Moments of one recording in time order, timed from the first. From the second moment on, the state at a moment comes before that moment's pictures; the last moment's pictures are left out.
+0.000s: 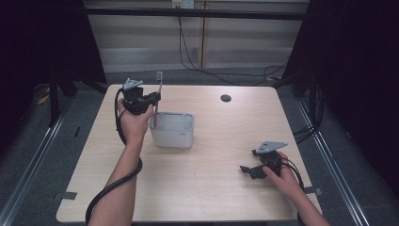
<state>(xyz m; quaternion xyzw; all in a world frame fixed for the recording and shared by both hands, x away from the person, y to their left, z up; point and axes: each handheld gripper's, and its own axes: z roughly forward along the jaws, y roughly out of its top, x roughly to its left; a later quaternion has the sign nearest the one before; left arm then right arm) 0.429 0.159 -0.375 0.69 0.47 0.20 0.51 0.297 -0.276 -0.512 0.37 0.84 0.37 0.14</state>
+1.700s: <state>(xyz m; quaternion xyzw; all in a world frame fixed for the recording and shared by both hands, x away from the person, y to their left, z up) 0.402 0.168 -0.410 0.69 0.48 0.19 0.50 0.297 -0.276 -0.512 0.37 0.84 0.37 0.14</state>
